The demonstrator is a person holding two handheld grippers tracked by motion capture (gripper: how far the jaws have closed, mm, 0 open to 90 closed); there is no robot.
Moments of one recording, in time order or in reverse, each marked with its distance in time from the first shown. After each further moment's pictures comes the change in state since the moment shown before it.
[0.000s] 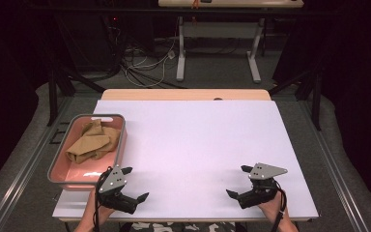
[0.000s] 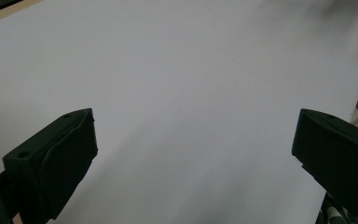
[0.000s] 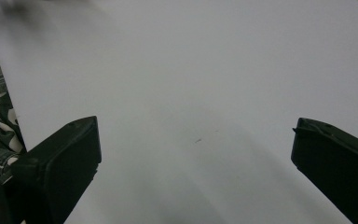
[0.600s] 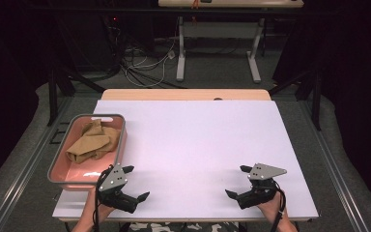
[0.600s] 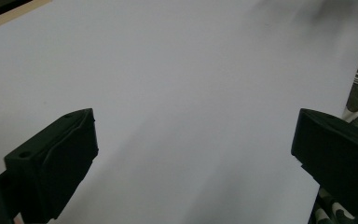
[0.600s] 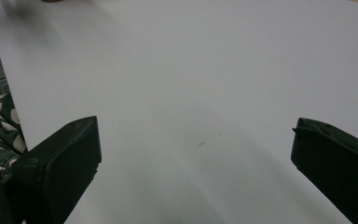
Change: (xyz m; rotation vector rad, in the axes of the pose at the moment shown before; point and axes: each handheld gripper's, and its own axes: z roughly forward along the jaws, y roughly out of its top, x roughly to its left) left arm 0.001 0.011 -0.002 -0.001 -0.024 0.015; right arm 0.001 0.000 0.002 -0.012 0.007 -0.005
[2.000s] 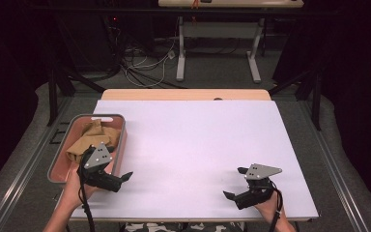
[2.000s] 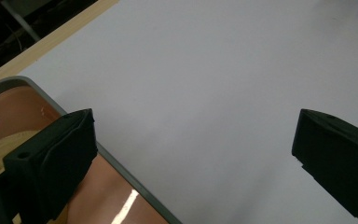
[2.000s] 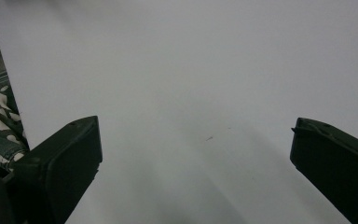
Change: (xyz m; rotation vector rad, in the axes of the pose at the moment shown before) left arm 0.049 0.031 -0.036 0.090 0.136 0.043; right arm 0.000 -0.002 0.009 0.041 0.023 0.007
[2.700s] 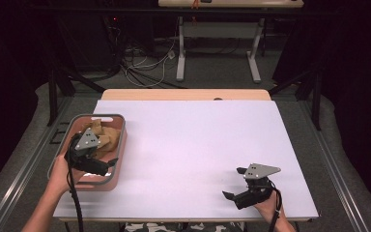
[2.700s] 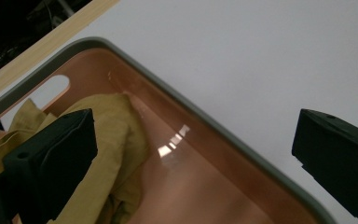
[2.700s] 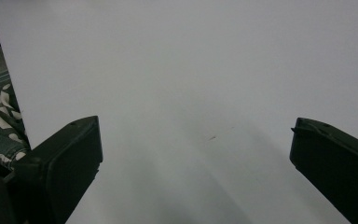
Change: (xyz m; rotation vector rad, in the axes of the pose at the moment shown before) left arm 0.056 -0.007 -0.003 0.122 0.091 -0.040; right arm 0.000 0.000 0.003 0.005 0.011 0.005
